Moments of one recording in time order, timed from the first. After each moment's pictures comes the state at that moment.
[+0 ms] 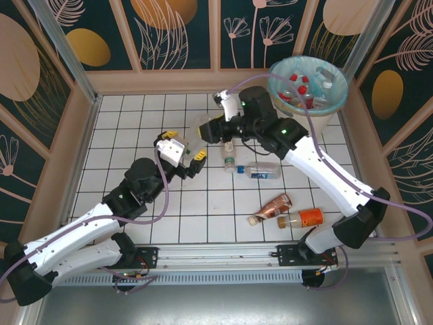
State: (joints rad) left arm -0.87 0.88 0.70 0.14 -0.29 0.10; right arm 0.74 1.45 1.57 -0.56 -0.35 0.26
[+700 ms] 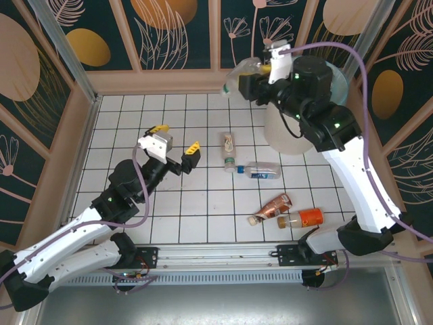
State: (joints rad) left arm -0.87 0.80 0.76 0.15 -0.30 -0.02; right arm 0.60 1.39 1.94 -0.71 0.02 0.11
